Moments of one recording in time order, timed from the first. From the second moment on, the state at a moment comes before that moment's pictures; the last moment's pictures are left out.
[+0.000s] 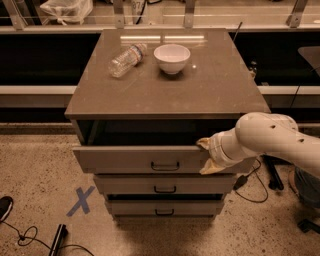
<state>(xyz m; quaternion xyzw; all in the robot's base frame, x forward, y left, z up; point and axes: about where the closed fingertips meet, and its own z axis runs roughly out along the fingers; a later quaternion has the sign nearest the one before) 0.544 -0.148 0.658 -0.74 0.61 -0.03 0.26</state>
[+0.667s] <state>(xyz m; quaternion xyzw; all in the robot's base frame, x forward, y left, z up) 0.524 -0.150 0.669 -0.74 0.62 0.01 0.27</state>
